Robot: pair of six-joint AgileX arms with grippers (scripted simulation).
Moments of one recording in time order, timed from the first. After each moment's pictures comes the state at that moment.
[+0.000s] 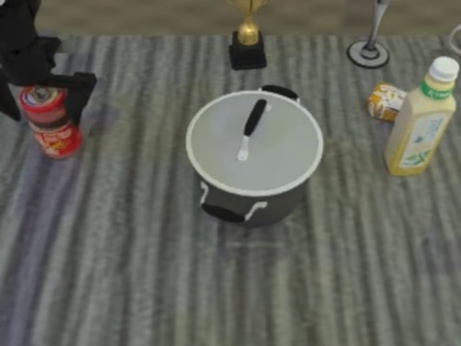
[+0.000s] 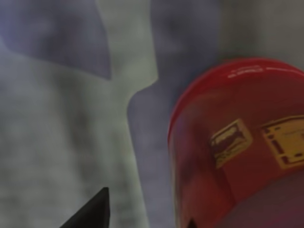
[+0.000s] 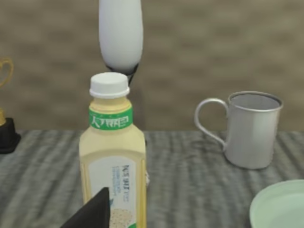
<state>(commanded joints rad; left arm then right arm) -0.01 2.57 2.35 -1.36 0.01 0.16 0.00 0.00 0.00 0.00 0.00 0.00</state>
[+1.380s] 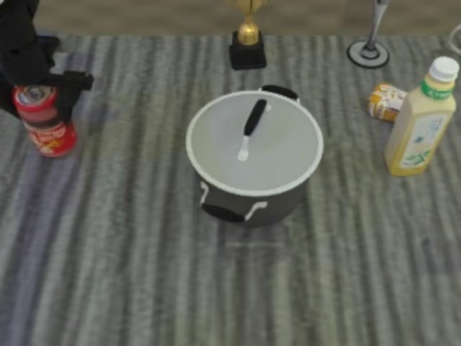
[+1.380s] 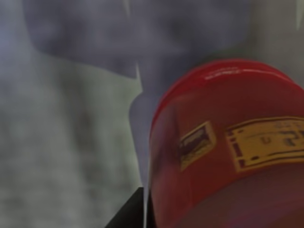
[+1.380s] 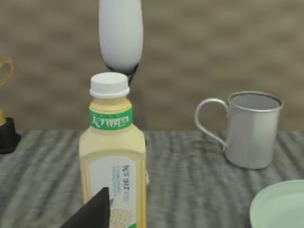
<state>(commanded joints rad) -0.01 2.57 2.34 -1.36 0.01 0.16 0.00 0.00 0.00 0.00 0.00 0.00</state>
